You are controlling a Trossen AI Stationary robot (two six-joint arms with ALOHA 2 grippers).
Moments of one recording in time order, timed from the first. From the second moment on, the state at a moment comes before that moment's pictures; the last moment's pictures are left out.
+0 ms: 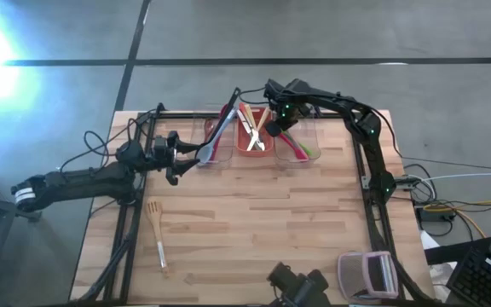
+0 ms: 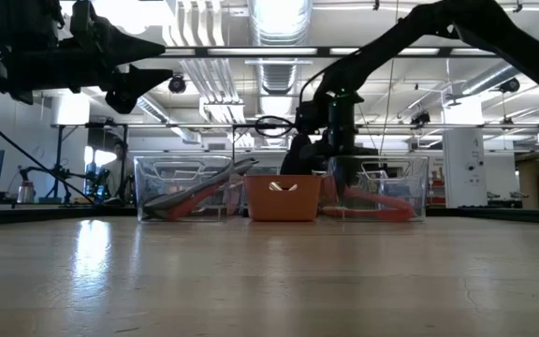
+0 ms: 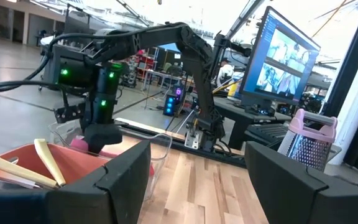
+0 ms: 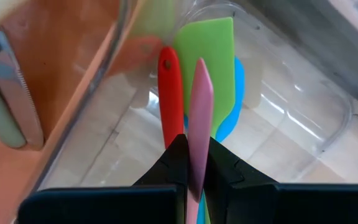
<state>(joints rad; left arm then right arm) 0.45 0.64 0.14 0.70 0.31 -0.28 -0.70 2.18 1.81 -1.14 -0.03 0.27</state>
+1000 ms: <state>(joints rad) 0.45 0.64 0.14 0.70 0.30 -0.27 -0.72 2.28 1.89 -1.13 -0.08 0.26</state>
